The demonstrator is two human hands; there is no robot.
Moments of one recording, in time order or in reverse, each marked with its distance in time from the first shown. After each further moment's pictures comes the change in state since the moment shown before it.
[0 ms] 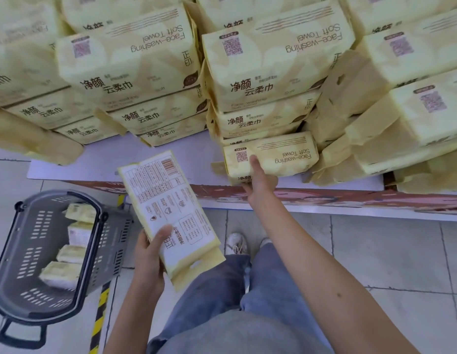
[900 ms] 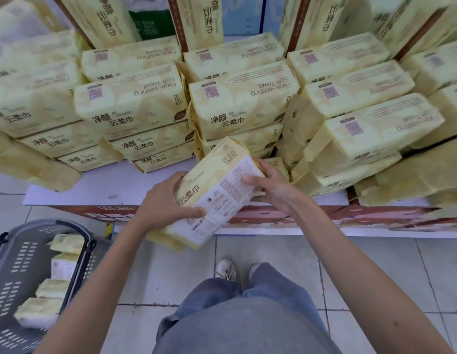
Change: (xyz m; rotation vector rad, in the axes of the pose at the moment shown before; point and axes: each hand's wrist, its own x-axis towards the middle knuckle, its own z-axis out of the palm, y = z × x) left_hand -0.009 0.106 0.094 1.314 -0.384 0.579; right_hand -0.078 -0.105 -0.050 -0.706 -0.708 -0.196
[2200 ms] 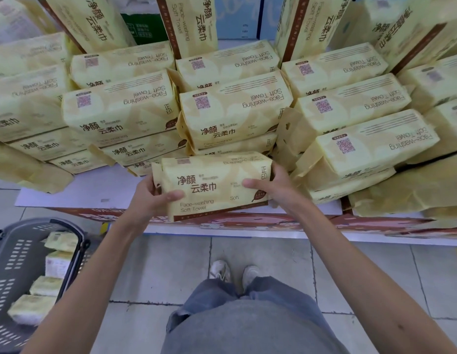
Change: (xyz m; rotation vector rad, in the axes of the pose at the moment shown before) left_hand 0.027 -0.015 0.003 -0.905 0.053 -0.042; right_hand -0.005 -0.028 -0.022 -0.233 0.166 -0.086
